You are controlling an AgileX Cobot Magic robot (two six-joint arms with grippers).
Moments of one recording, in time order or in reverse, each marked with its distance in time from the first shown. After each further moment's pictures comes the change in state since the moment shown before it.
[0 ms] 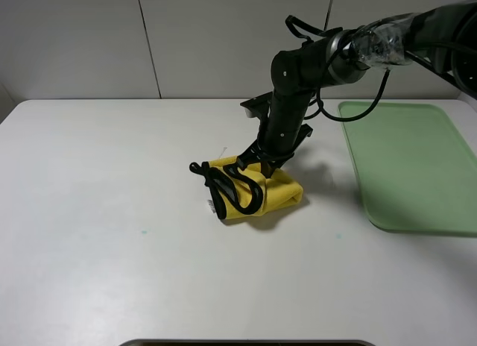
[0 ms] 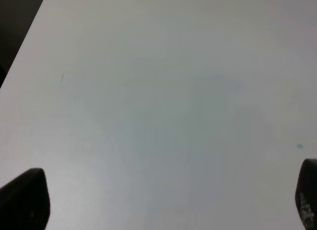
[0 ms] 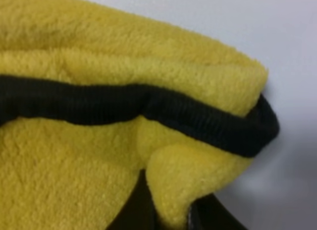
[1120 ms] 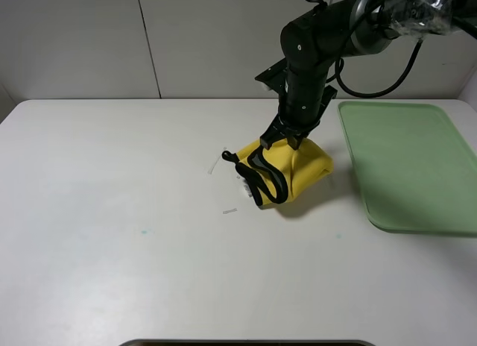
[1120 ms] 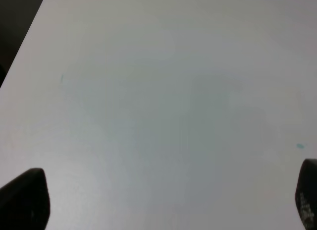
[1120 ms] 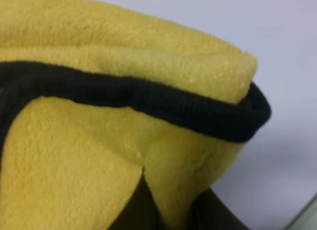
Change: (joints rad) left arm 0.000 0.000 0.000 0.000 0.000 0.000; right arm 0.000 -0.125 0.000 -0.318 0.081 0.112
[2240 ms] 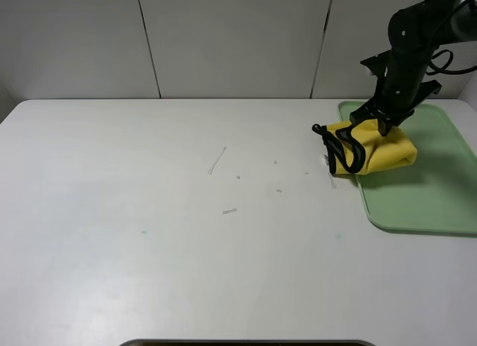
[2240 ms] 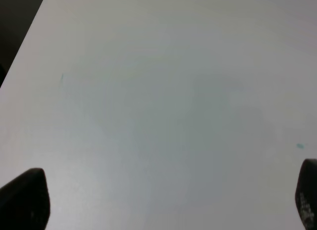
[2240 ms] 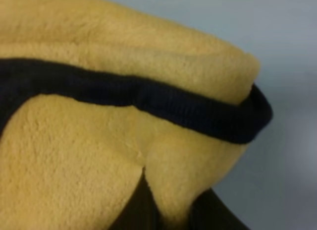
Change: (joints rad) left arm 0.000 0.000 0.000 0.000 0.000 0.000; right arm -0.420 0.000 0.000 -0.048 -0.005 0.030
